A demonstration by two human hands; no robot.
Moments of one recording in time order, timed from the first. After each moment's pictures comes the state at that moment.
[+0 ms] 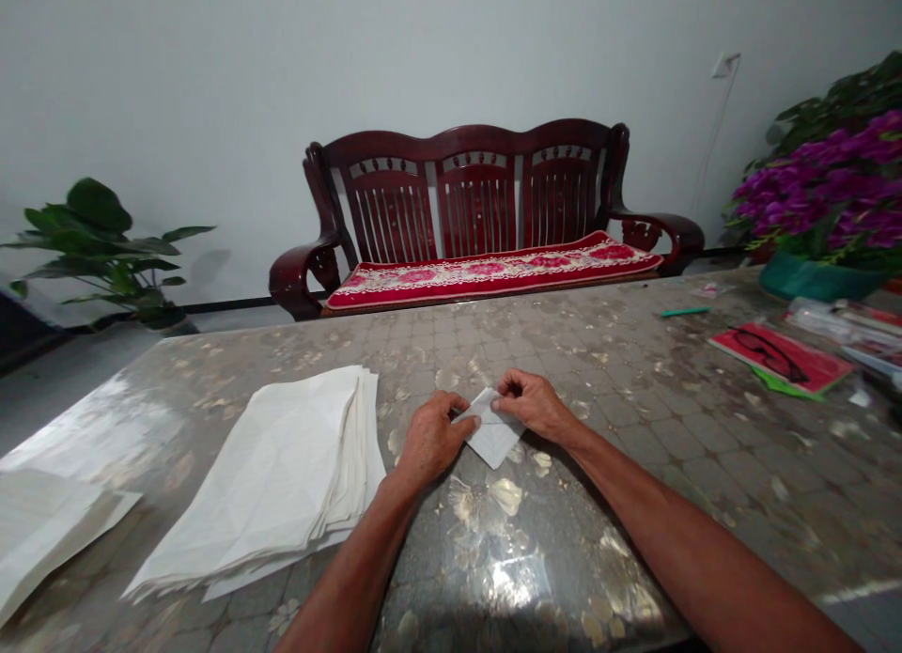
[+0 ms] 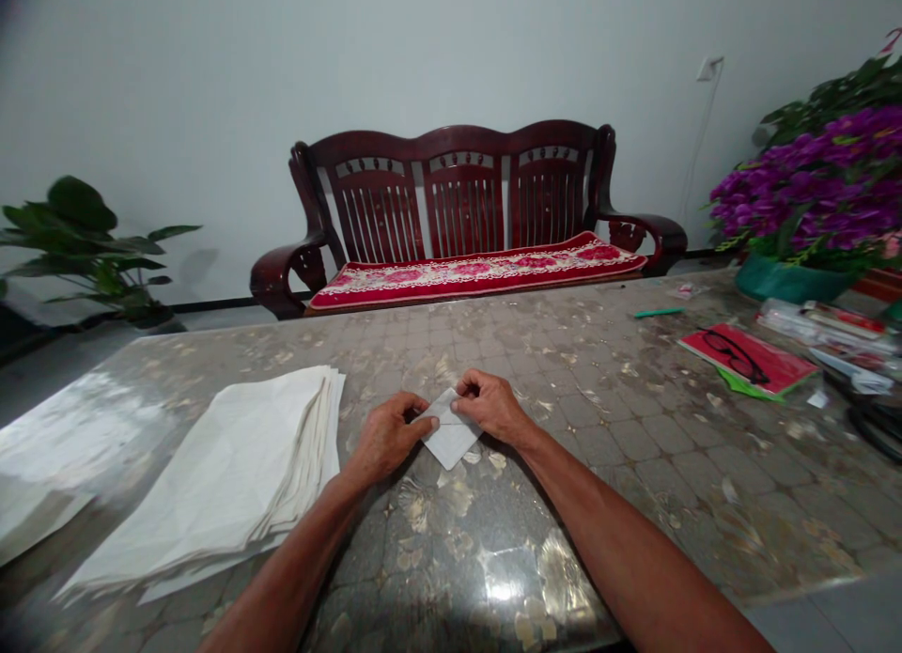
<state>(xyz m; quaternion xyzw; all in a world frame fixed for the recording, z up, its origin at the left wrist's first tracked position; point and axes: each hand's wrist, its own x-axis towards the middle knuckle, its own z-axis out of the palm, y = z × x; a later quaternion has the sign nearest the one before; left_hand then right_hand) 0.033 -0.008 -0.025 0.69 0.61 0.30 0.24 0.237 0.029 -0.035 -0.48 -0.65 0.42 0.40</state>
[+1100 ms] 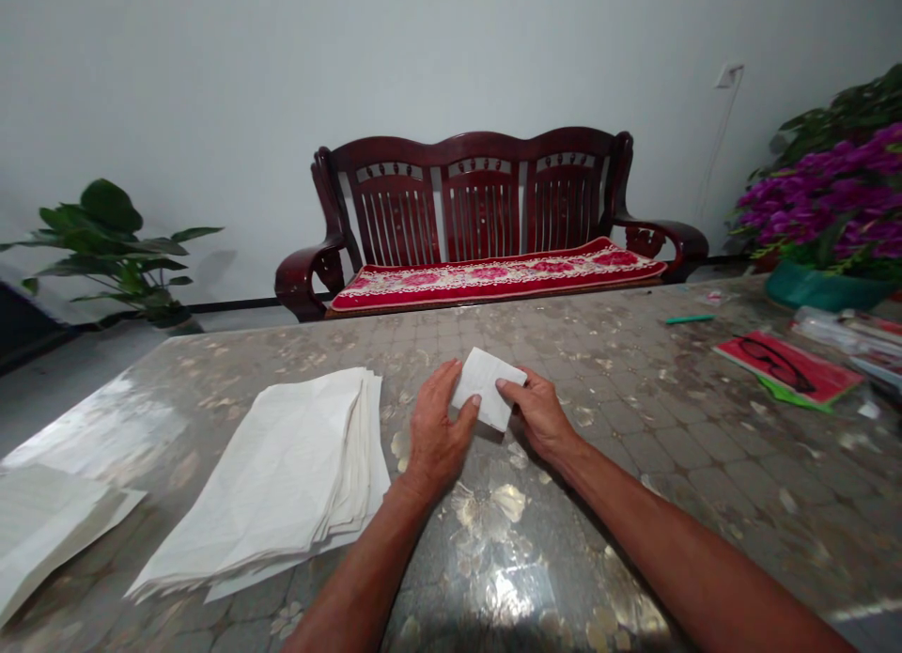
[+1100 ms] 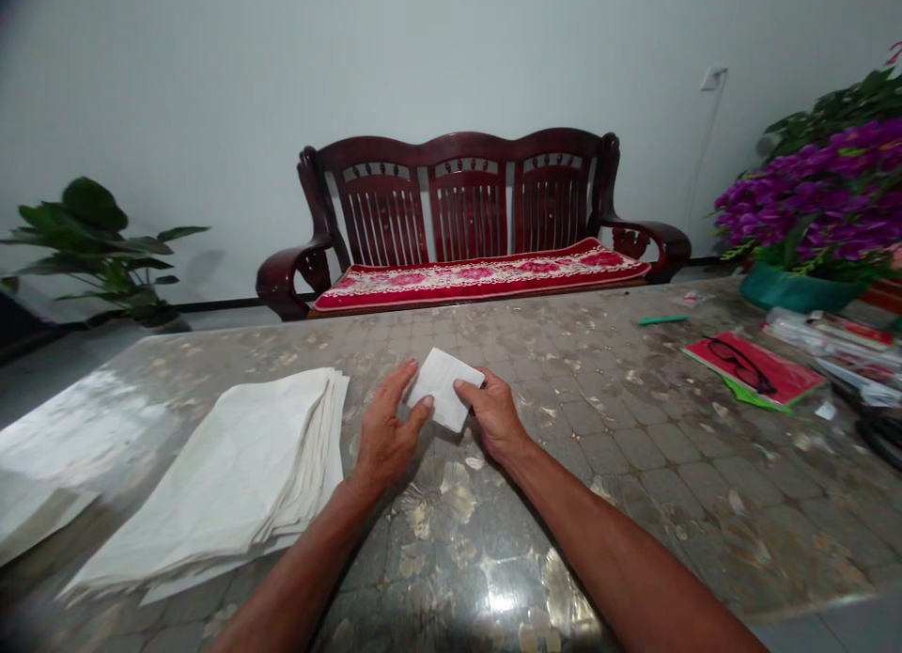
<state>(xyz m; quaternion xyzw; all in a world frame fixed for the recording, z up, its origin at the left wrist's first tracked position) 0.042 -0.013 -0.012 0.65 0.52 0.53 0.20 0.208 0.021 -0.024 -0.40 -0.40 0.58 0.59</state>
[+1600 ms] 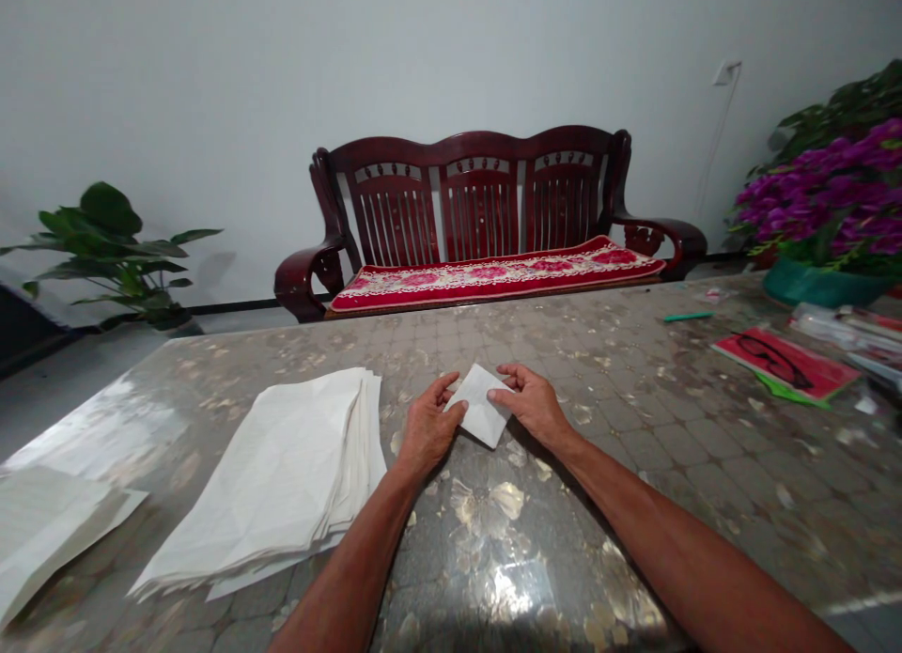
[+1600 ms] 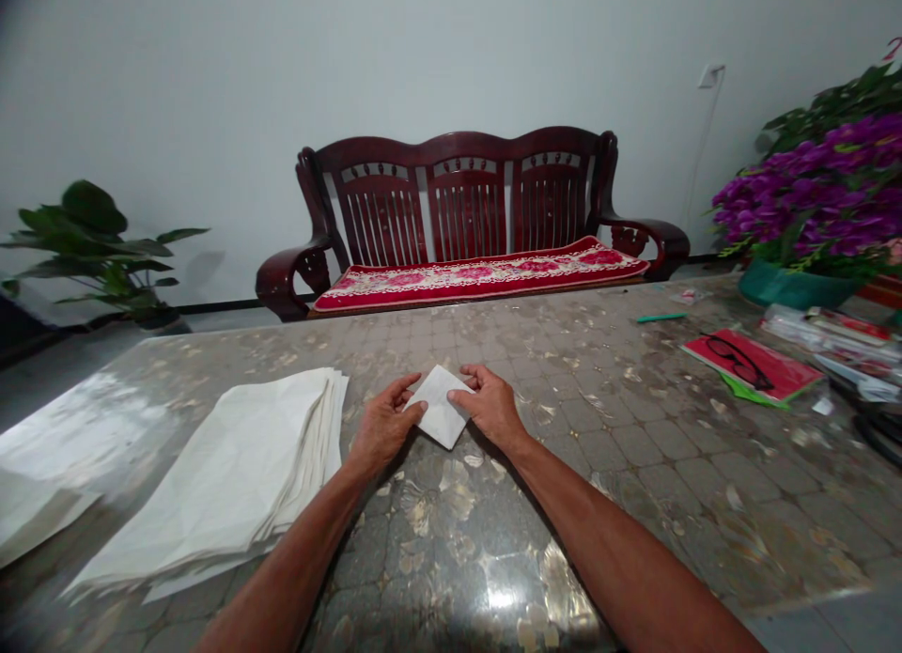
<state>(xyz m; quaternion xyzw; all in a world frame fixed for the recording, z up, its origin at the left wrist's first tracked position) 0.032 0.010 -0.040 0.56 0.54 0.48 0.41 0.221 0.029 -0.035 -0.51 -0.55 0.45 0.48</state>
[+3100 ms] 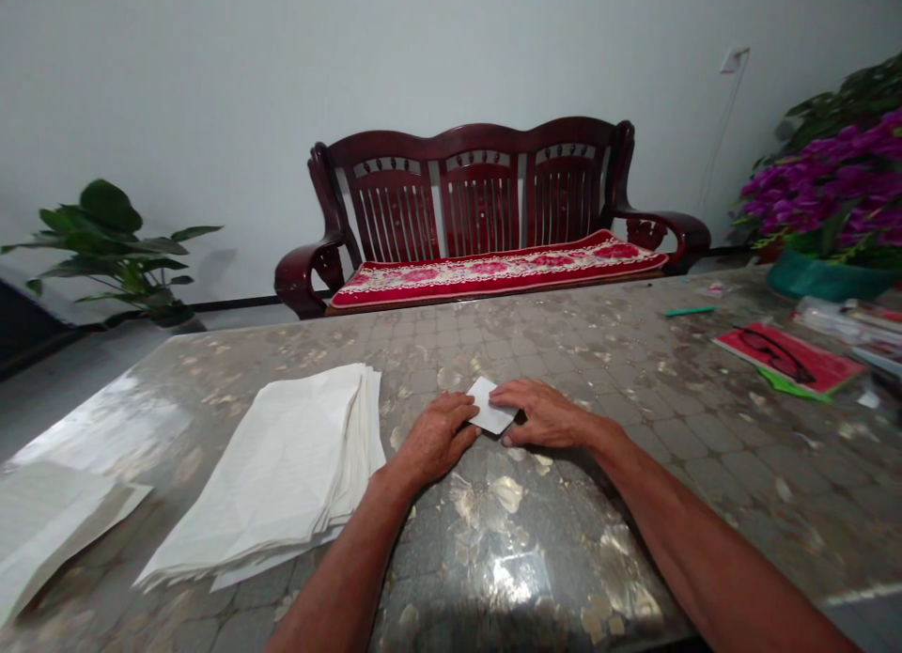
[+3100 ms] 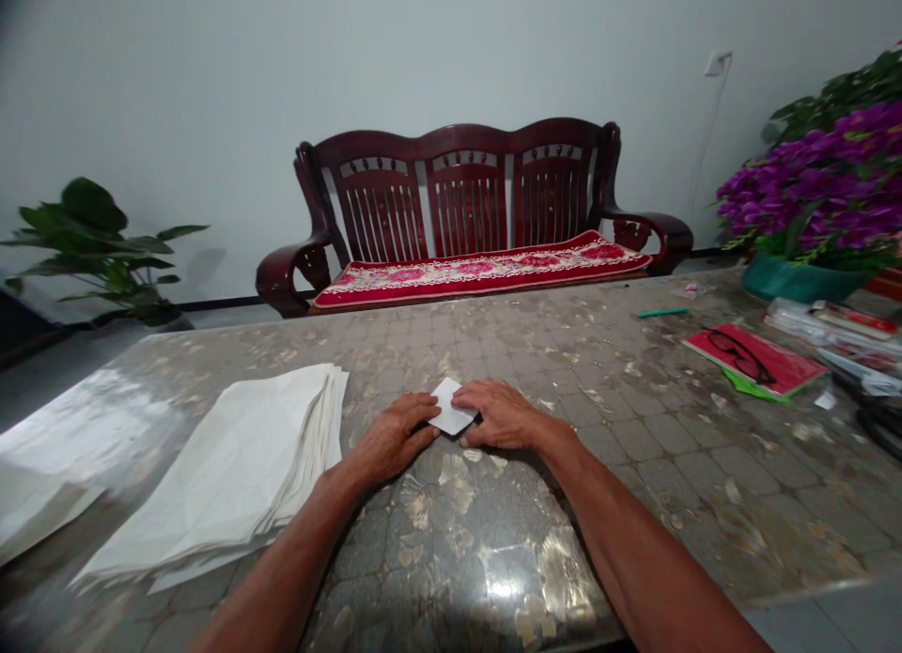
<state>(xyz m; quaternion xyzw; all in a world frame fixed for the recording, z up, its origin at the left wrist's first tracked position) 0.015 -0.004 -0.041 0.88 0.40 0.25 0.09 0.265 0.028 -0.022 -0.36 -0.90 0.19 0.14</state>
